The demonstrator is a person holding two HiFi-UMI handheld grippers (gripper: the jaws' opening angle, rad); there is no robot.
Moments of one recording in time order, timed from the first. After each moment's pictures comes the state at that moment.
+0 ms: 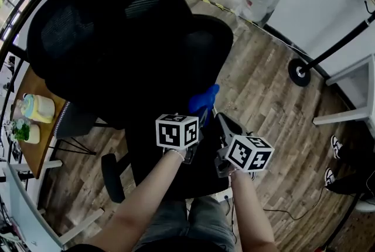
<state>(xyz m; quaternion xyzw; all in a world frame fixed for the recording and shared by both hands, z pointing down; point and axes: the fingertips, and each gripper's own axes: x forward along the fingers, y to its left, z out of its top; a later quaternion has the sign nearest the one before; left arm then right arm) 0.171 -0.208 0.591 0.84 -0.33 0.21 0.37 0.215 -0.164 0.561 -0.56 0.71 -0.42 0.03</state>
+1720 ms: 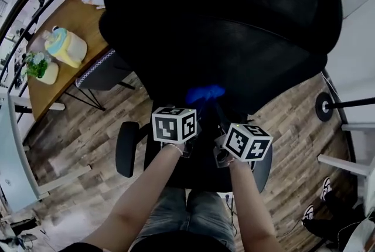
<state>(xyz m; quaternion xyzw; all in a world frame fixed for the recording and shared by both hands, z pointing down) -0.013 -0.229 0.606 0.76 -0.48 0.14 0.41 0.042 -0.216 0.582 -0.42 0.80 -0.42 -0.08</state>
